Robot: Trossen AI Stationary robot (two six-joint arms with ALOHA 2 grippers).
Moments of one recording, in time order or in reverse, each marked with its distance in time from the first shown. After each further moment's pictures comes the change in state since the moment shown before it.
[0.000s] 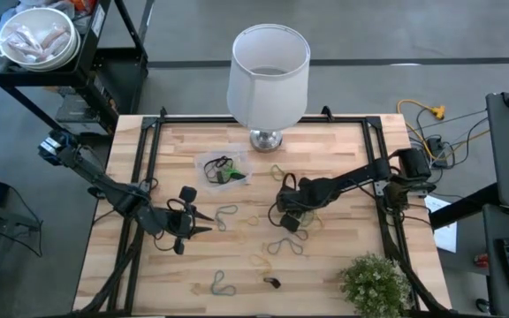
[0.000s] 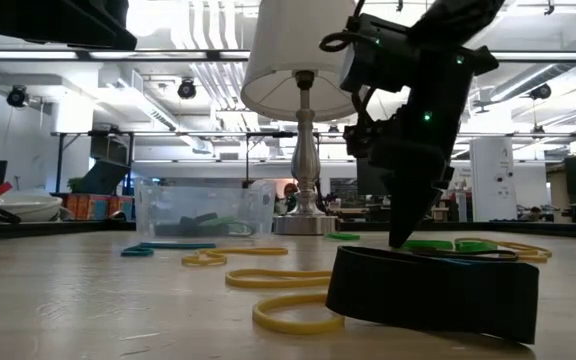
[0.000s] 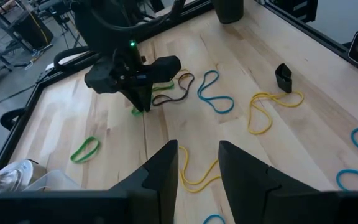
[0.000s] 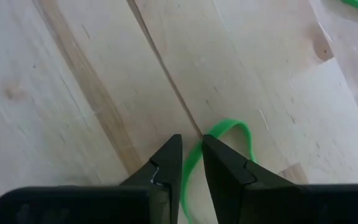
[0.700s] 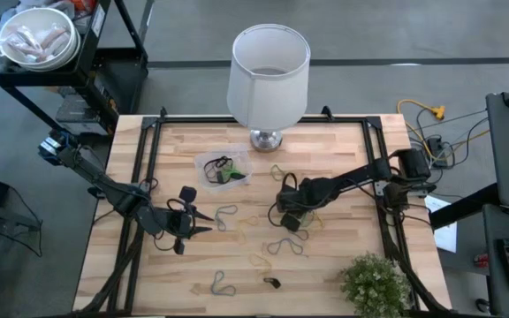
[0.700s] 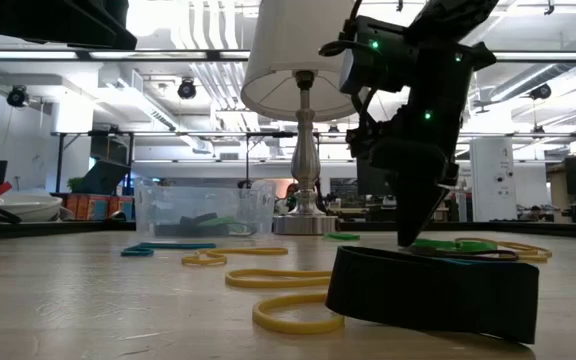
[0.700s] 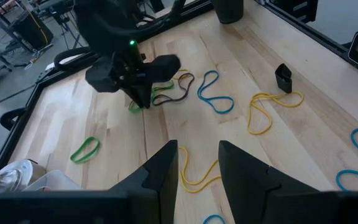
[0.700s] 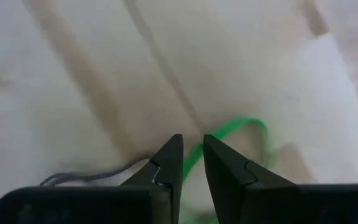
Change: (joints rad) left arm 0.000 0.000 0.000 0.000 0.000 -0.001; right arm 0.013 0.001 0.029 -0.076 -0.022 0.049
